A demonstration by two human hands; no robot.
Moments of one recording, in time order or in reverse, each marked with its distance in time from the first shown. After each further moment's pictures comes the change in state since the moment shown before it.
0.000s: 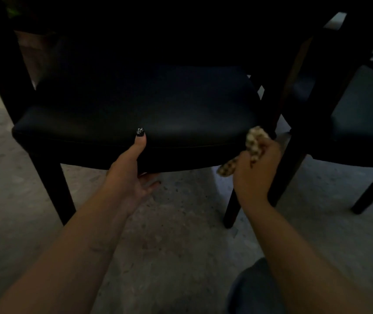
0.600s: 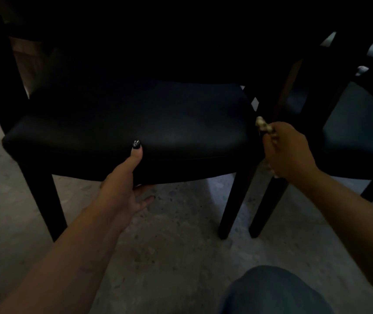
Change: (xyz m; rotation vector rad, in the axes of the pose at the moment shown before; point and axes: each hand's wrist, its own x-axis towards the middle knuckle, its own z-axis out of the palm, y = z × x) left_hand 0.003 0.000 -0.001 0.032 -0.014 -0.014; right_hand 0.110 0.006 -0.045 -0.504 -0.411 -0.302
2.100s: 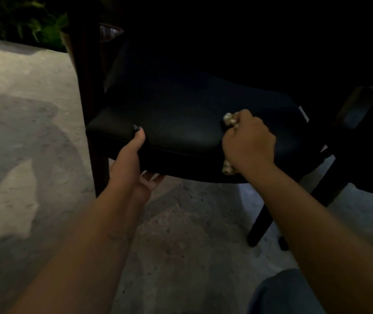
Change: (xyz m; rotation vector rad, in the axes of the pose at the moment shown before) left_hand -0.006 0.042 -0.058 -0.428 0.199 0.069; right_hand -0.013 -0.190 0.049 -0.041 -0.079 -0.003
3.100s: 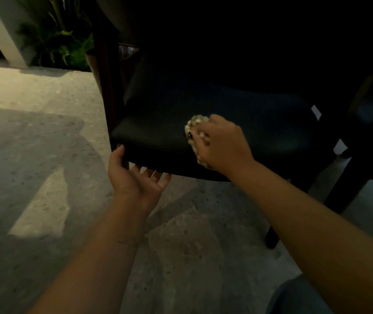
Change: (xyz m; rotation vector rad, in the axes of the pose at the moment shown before) left_hand -0.013 0.000 -0.028 -0.220 -0.142 0.053; right_hand -0.007 -0.030 0.025 0.150 0.052 -0.505
